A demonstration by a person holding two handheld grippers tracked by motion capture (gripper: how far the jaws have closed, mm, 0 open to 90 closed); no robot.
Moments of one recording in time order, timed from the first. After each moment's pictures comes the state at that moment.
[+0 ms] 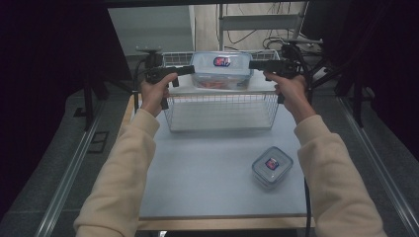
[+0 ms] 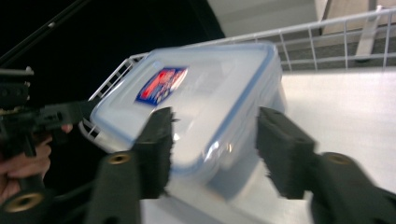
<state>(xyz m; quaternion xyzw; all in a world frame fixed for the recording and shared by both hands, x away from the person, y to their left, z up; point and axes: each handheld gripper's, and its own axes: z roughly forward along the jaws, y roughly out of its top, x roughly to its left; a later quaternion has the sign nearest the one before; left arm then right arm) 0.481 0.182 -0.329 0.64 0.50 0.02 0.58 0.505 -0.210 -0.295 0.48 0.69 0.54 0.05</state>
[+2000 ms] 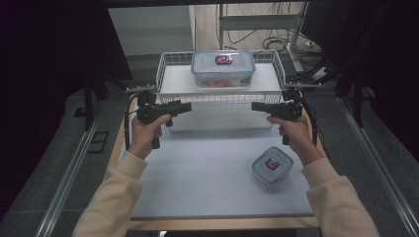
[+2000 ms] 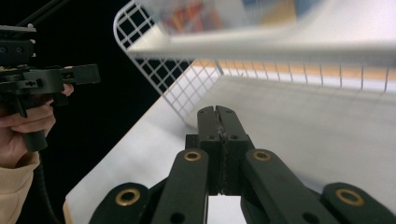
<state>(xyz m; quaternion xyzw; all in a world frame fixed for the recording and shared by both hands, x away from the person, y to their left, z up) 0.380 0.181 -0.376 0.67 0.45 0.02 0.59 0.437 -0.226 -0.374 0.42 0.73 0.55 -0.01</state>
